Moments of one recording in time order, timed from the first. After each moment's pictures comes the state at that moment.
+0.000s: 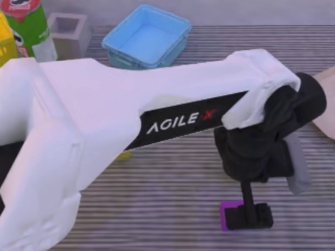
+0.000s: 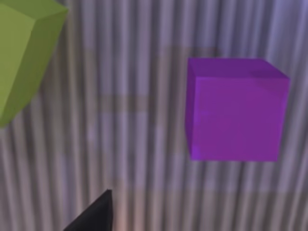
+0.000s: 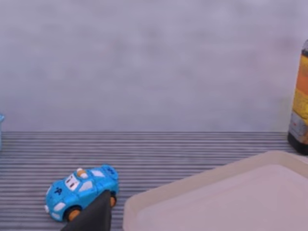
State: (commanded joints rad) left arm -1.03 2.20 1.85 -1.19 0.01 0.53; right arm 0.00 0.00 0.00 0.00 0.00 0.00
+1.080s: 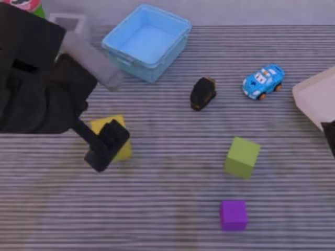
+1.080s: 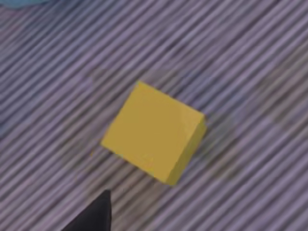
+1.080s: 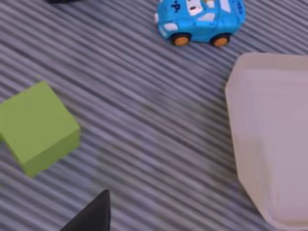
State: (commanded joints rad) left arm -0.53 1.21 0.99 -0.68 -0.01 0.27; right arm 0.24 0.96 0.75 -0.53 0.00 -0.30
